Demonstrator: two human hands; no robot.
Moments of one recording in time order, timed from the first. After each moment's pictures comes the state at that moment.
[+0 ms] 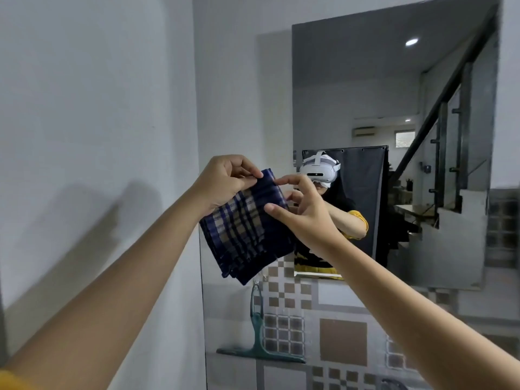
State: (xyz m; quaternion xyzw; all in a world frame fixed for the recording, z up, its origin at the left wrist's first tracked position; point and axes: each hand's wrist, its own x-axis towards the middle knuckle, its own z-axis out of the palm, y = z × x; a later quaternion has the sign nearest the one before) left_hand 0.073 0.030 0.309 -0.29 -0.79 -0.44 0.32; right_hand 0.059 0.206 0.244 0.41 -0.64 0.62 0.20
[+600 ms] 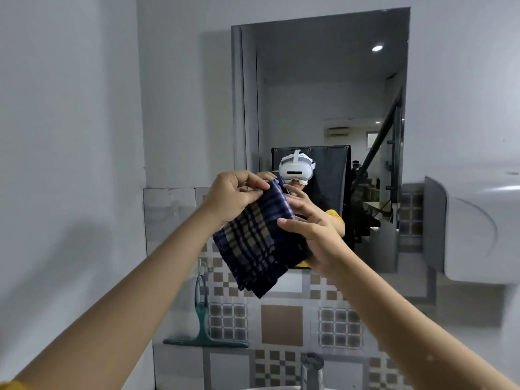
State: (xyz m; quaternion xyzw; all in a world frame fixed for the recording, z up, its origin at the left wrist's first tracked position) left_hand 0.080 0.169 0.270 -0.31 -0.75 -0.49 0.31; right_hand 0.091 0.342 0.212 0.32 -0.55 0.77 0.04
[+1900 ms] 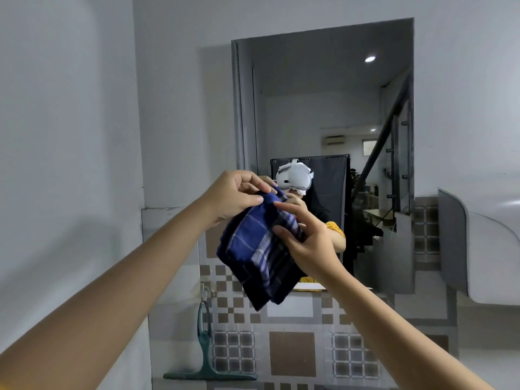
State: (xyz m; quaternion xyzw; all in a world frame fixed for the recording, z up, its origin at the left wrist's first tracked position) left_hand 0.060 0.152 0.311 -0.30 -0.82 -0.43 0.24; right_hand 0.034 0.322 0.212 0.36 -0.68 0.54 0.35
